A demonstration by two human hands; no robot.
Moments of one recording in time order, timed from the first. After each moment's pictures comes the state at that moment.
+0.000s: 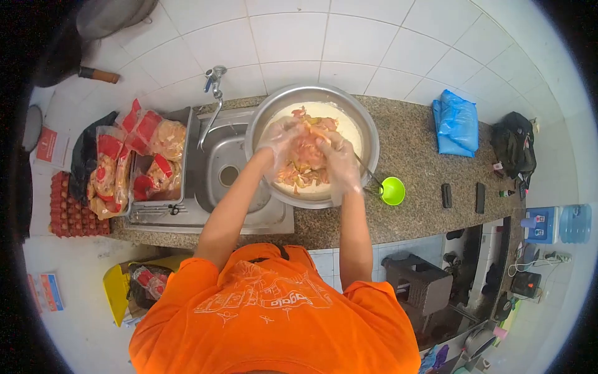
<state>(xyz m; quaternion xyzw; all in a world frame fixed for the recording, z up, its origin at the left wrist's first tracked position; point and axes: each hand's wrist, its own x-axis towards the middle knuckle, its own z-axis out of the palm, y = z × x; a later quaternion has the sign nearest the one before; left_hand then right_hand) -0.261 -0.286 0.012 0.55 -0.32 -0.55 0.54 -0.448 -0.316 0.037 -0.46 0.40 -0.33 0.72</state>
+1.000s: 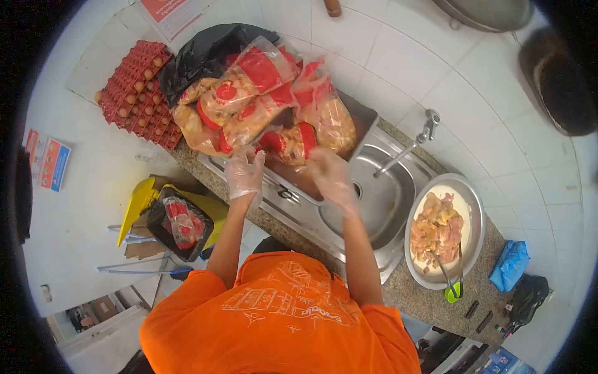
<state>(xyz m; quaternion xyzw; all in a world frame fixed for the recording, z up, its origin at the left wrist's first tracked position) 0.068 0.104 0.017 0.90 -0.16 0.14 0.38 -0.041 -0.108 0.005 -0.85 0.08 -0.17 0.50</state>
